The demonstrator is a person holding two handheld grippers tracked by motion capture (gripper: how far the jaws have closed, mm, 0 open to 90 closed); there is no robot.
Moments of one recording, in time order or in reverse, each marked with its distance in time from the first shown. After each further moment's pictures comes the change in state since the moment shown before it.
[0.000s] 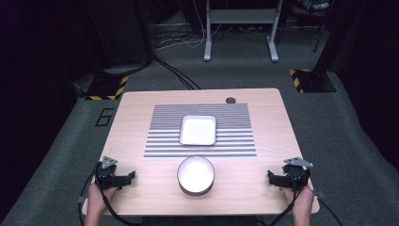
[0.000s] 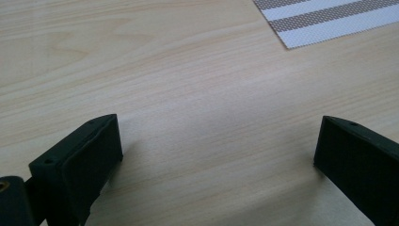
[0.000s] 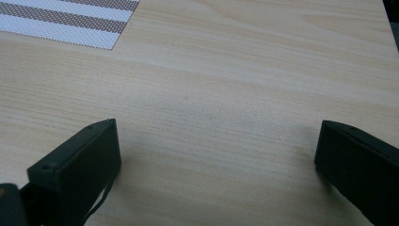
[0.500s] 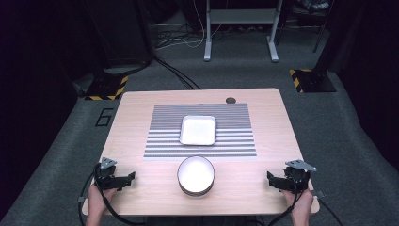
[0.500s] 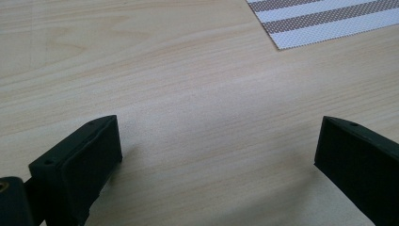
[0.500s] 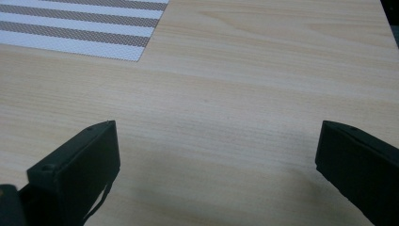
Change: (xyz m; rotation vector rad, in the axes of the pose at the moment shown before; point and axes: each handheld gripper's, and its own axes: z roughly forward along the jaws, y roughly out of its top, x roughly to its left) left arm -0.003 -0.002 -0.009 -0.010 -0.028 -0.006; right arm 0.006 -0.004 -0.014 -0.053 0.051 0.033
